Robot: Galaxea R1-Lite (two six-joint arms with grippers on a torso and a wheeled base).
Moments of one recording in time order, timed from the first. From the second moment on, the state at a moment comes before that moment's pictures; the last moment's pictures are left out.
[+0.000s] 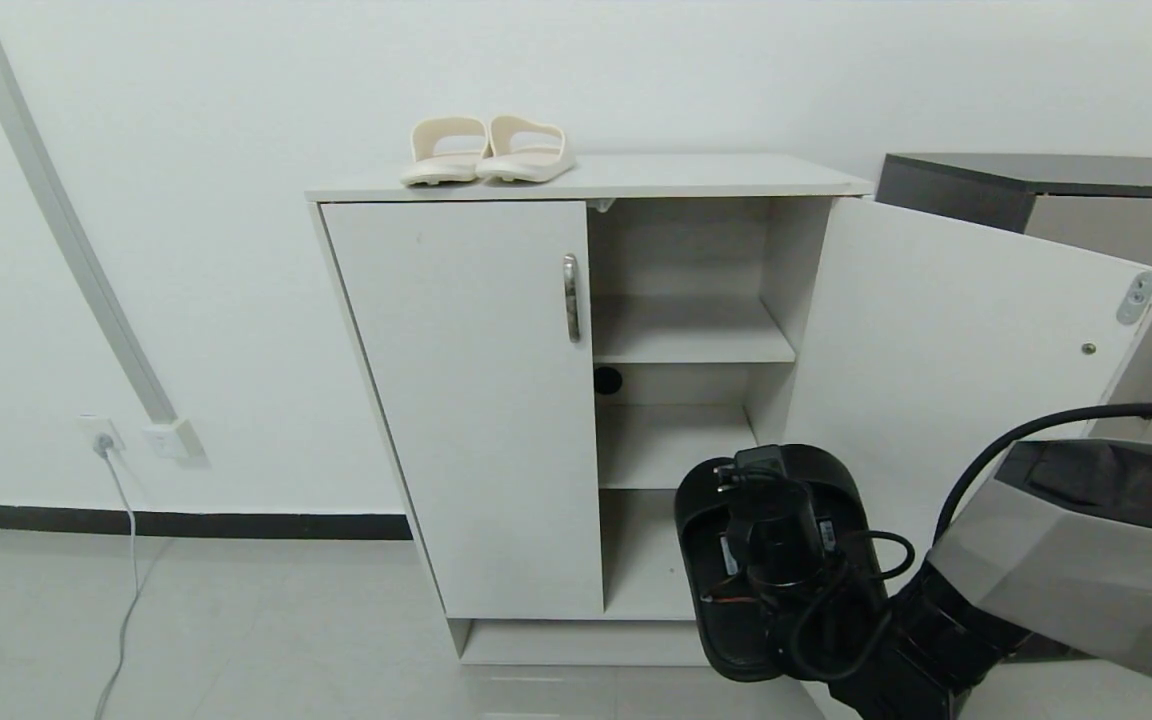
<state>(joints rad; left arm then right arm) 0.00 0.00 0.00 0.01 -0.01 0.02 0.75 2.21 -0.83 -0.99 -0.83 0.06</state>
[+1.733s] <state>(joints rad) 0.00 0.00 0.00 0.01 -0.01 0.02 0.73 2.47 -1.04 -1.12 -0.72 0.20</state>
